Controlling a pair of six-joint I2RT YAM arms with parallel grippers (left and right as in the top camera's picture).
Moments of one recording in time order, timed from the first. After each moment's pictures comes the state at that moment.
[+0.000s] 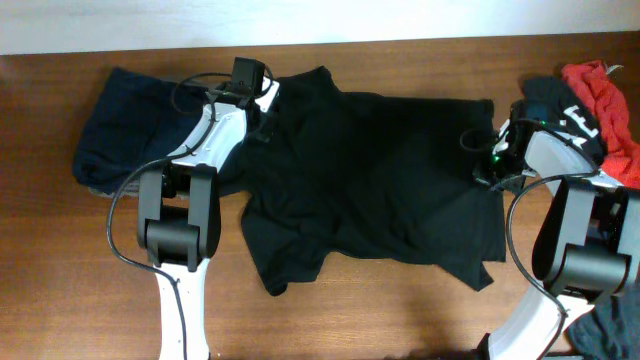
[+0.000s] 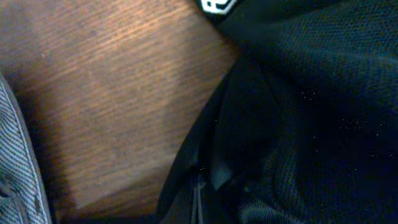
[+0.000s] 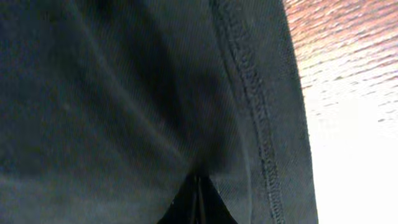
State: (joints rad) left arm -0.21 2.36 1.83 -0.59 -0.08 0.21; right arm -0.25 2.02 1.32 -0.75 -0.11 0.19
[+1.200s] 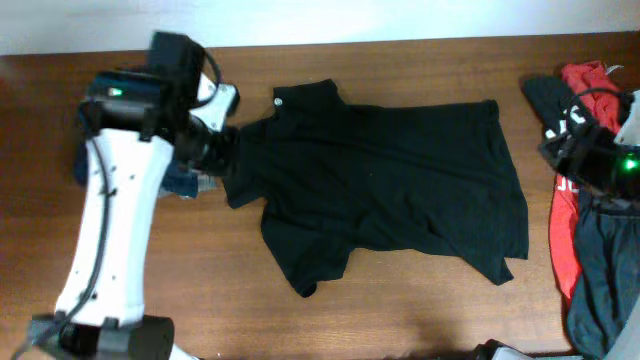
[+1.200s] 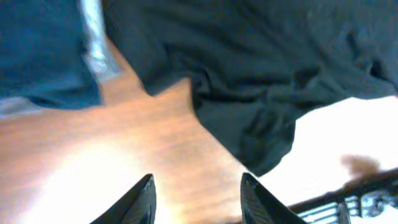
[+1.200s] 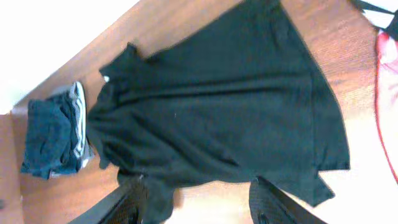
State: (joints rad) left arm -0.19 1.72 1.96 -1.59 0.15 0.01; right arm -0.49 1.39 1.75 -1.46 -0.52 0.08
